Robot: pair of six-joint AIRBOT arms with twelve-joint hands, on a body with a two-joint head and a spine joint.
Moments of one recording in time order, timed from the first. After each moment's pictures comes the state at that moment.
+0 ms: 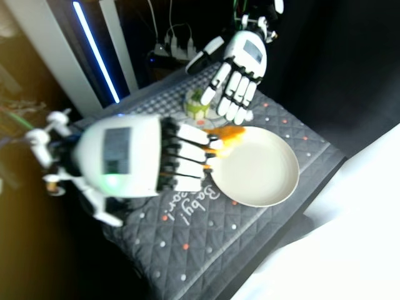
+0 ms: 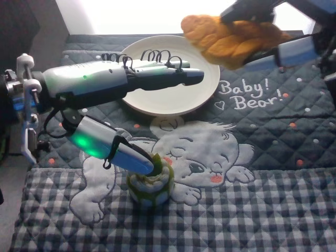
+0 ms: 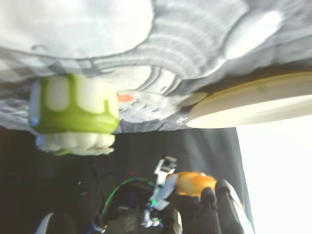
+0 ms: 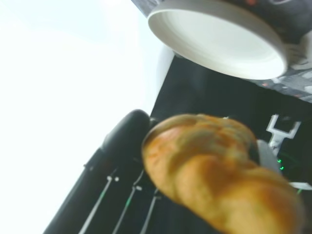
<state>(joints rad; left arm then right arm) 0.51 -1.07 1.30 0.73 -0.84 0.14 -0.29 -1.20 1.52 -0.24 0.92 -0.32</state>
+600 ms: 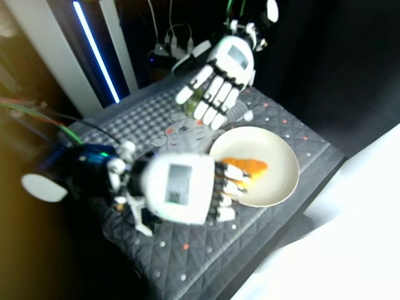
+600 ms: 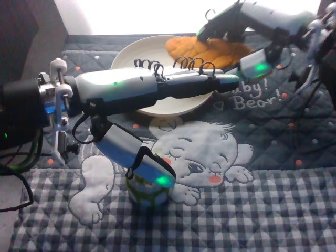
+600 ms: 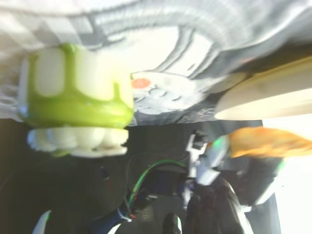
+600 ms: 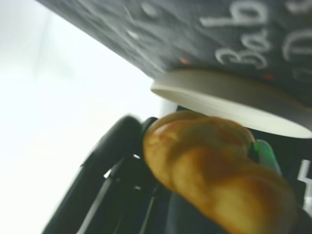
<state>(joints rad) 0.48 -1.15 1.33 0.79 -0.87 0.10 -0.27 -1.43 1.76 -0.20 0.65 -0.32</state>
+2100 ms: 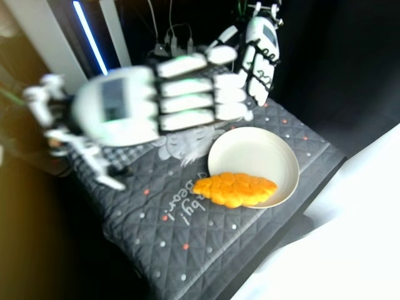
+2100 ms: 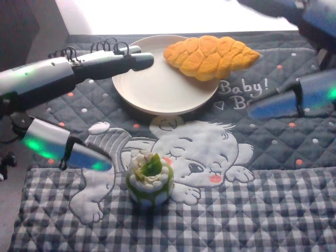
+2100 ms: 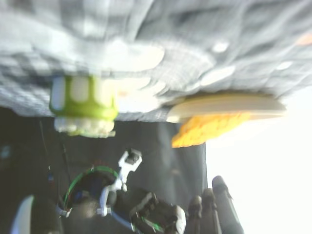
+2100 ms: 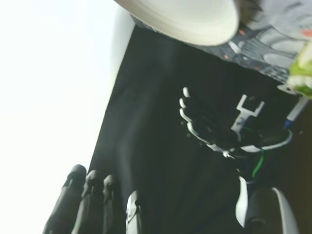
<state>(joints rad) 0.69 -0.94 1.23 0.42 -0.99 0.26 -0.43 -1.02 1.28 -0.27 1.07 -0.30</state>
